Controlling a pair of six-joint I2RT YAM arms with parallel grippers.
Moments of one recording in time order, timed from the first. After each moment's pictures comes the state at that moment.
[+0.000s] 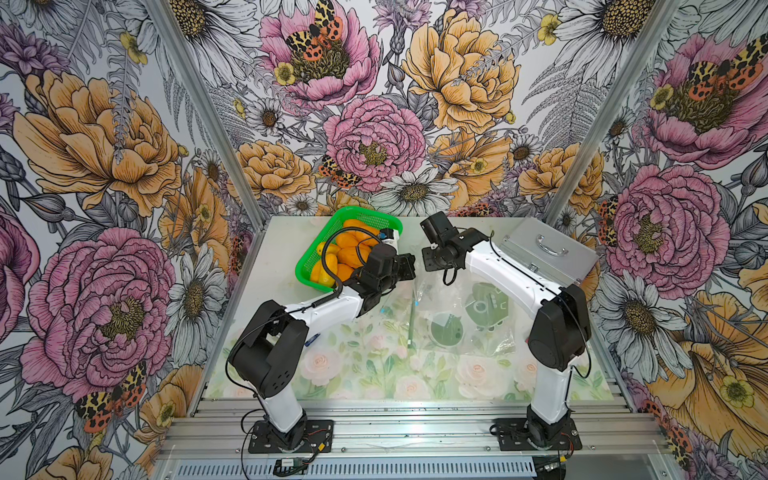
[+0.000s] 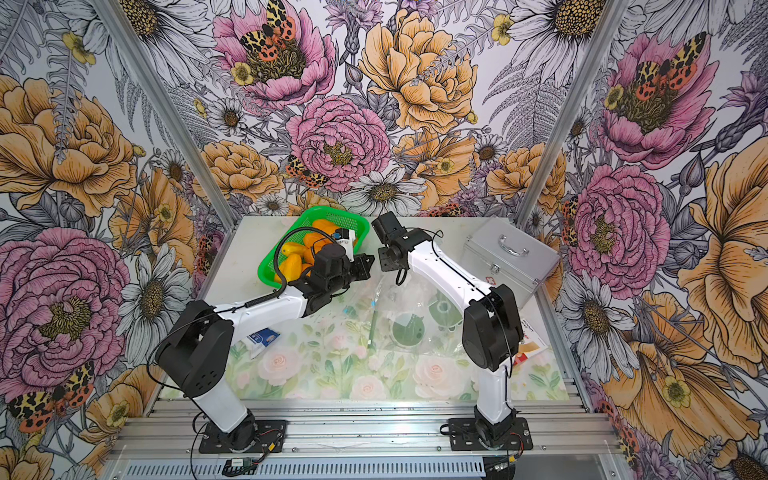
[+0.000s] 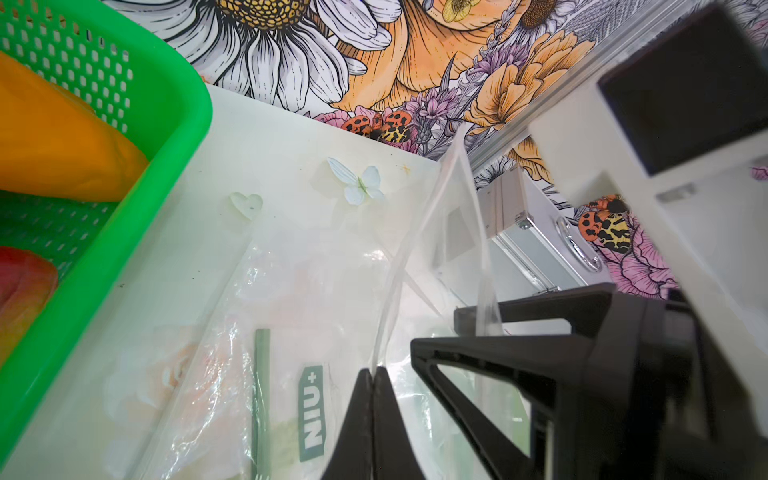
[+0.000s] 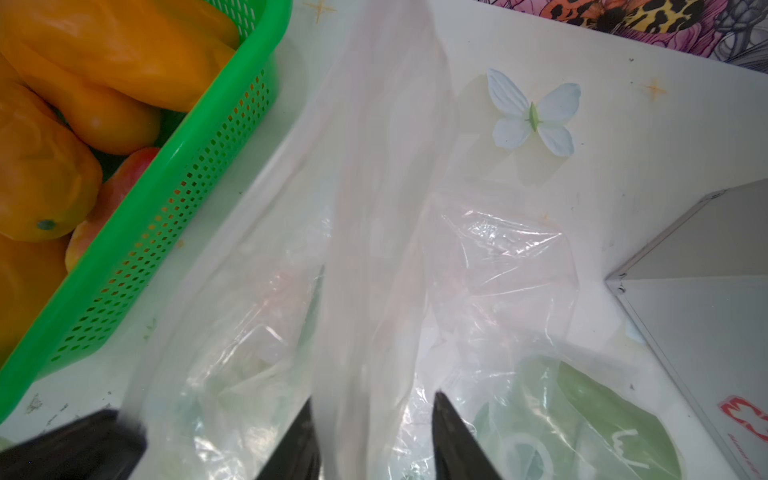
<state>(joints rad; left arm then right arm) -0.65 1.70 1.10 0.22 0.01 -0.67 0.57 1.91 1.75 -0.88 0.25 0.33</state>
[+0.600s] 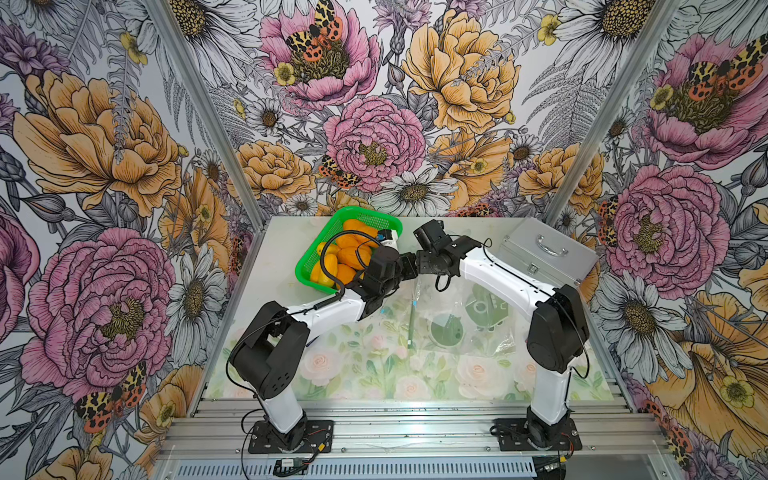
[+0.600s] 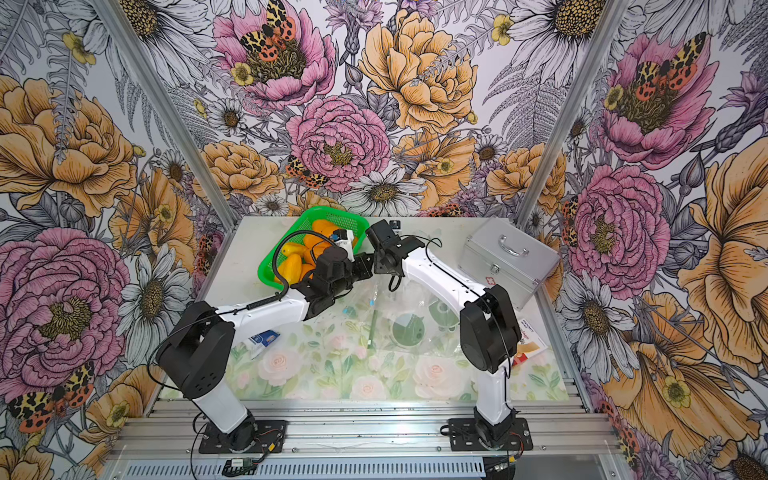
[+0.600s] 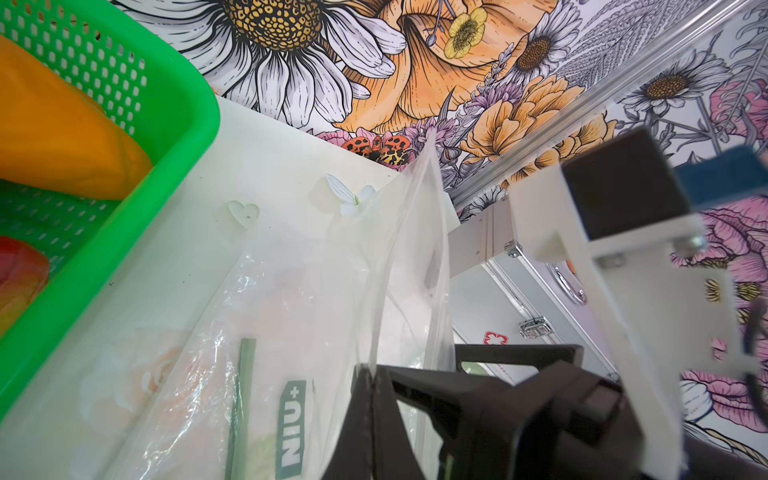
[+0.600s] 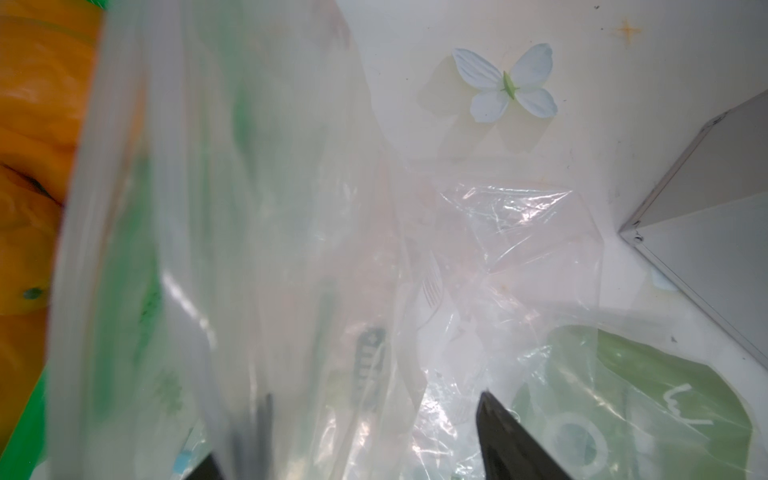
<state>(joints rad) -0.67 1.70 1.07 0.27 -0.08 -0.76 0.62 1.91 1.67 -0.82 0.34 0.55</state>
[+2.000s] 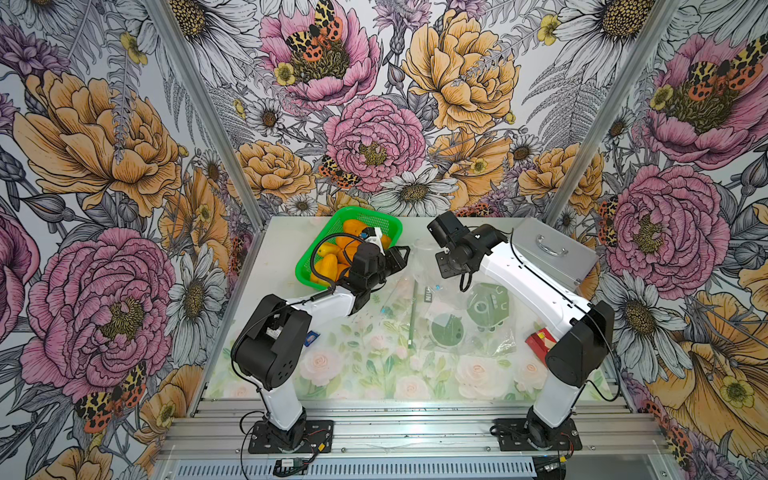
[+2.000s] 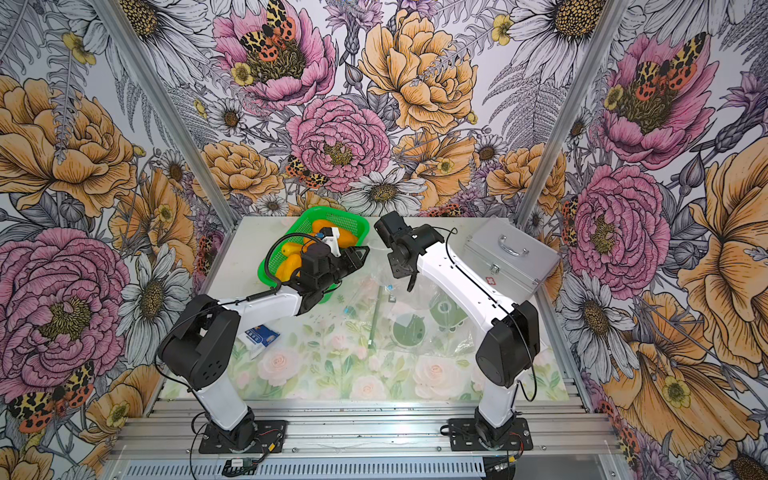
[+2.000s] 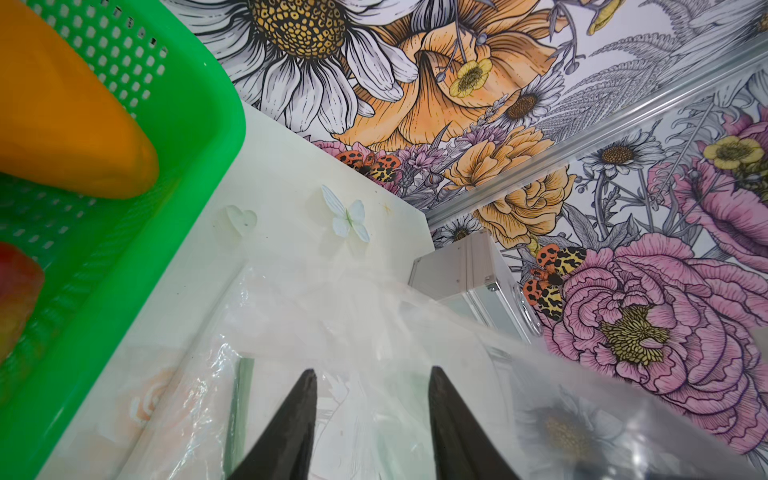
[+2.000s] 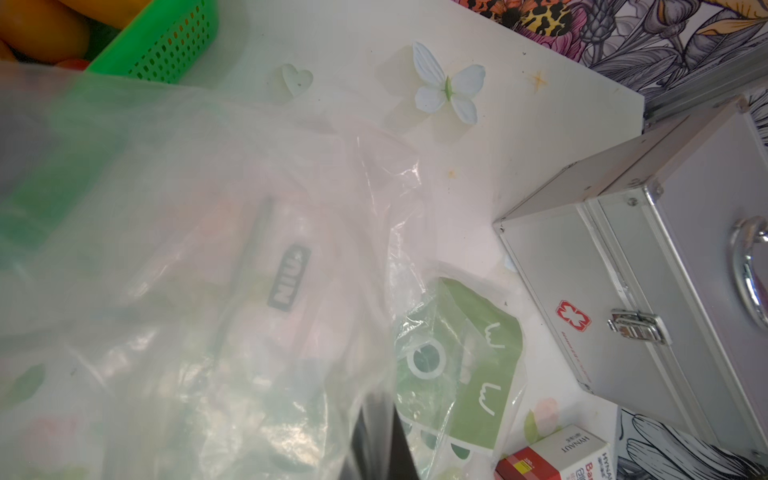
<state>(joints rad) -0.53 1.72 1.01 0.44 0.12 -0.89 0.61 1.79 1.79 -1.17 0.39 0.28</state>
